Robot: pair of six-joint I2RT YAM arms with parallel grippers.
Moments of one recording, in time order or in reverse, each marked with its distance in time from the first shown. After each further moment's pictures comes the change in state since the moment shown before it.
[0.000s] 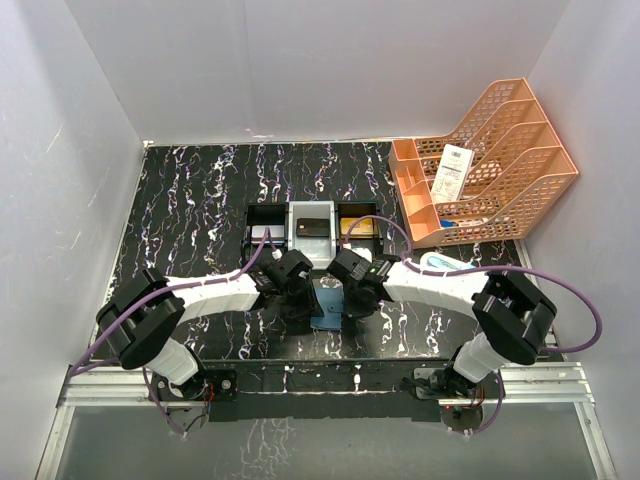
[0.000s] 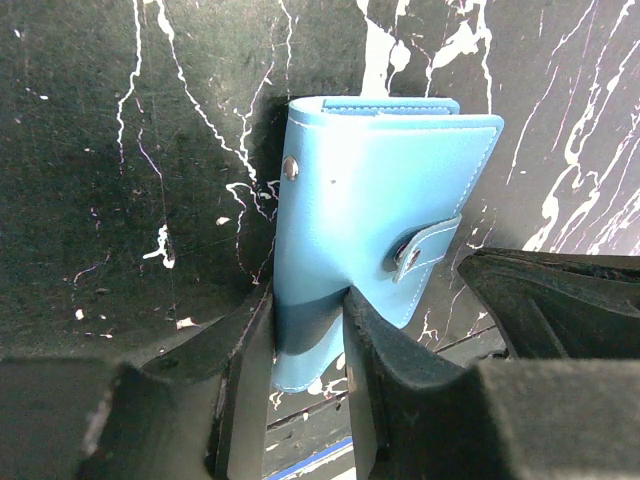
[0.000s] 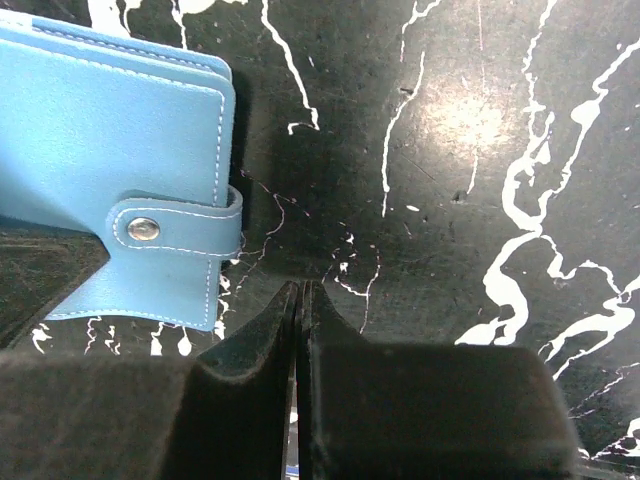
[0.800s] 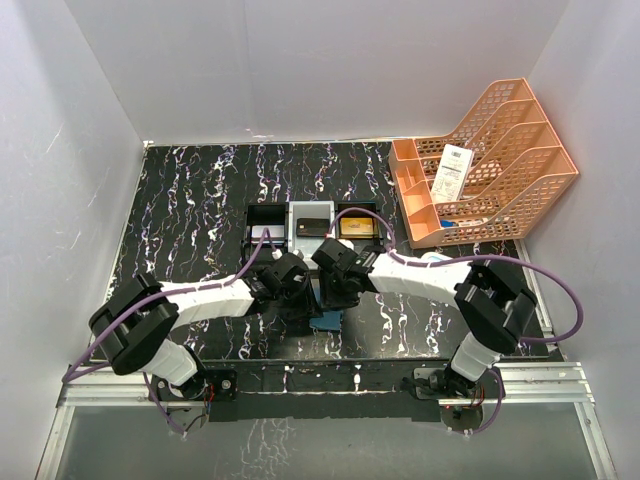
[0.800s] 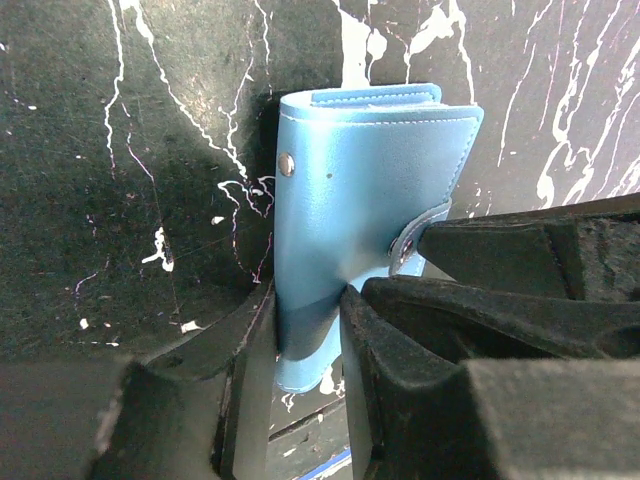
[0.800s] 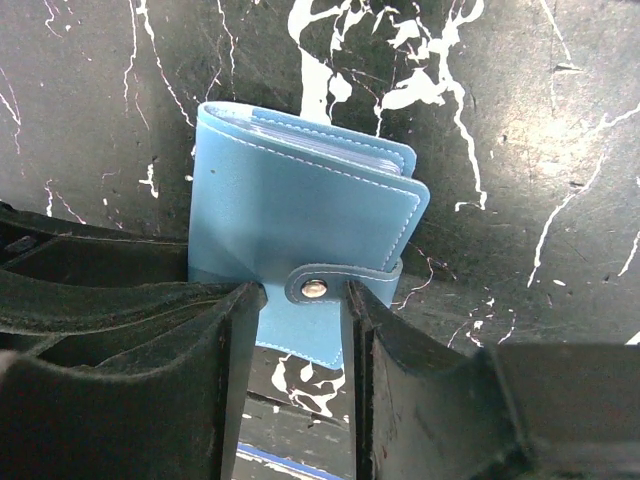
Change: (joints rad) left arm 0.000 -0.051 -0.061 0.086 0.005 0.058; right arm 0.002 0.106 0.123 0.080 -0.094 0.038
